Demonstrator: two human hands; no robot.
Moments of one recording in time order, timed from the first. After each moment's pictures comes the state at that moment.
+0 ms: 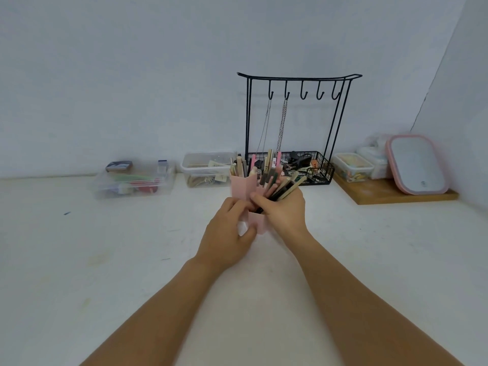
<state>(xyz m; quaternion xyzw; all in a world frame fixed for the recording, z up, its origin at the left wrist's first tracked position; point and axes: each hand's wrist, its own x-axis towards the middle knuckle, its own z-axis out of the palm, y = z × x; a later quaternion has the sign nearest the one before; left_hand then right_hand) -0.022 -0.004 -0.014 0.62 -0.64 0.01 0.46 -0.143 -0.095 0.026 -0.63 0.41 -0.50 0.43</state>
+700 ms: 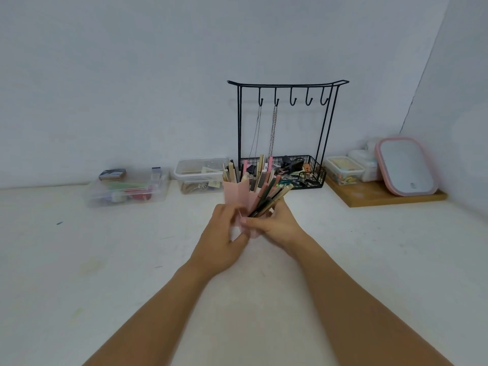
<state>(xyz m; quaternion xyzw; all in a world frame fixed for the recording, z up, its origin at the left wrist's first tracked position) -0.018 -0.011 -0.021 0.61 -0.63 -0.05 0.48 -0.160 -0.109 0.007 -0.66 0.28 -0.37 0.58</state>
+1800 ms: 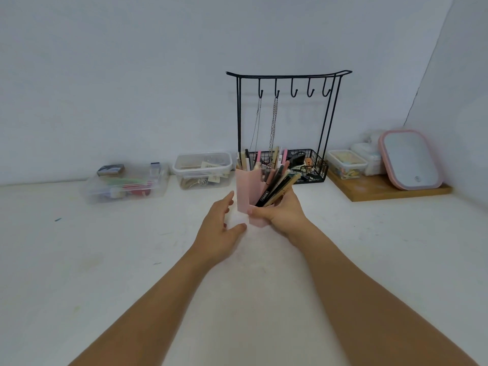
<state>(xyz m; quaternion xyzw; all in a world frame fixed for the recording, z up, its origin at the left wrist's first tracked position) -0.014 -0.018 -0.019 0.67 -0.54 -0.16 0.49 -0.162 -0.123 0.011 -0.65 0.34 -0.41 0.54</state>
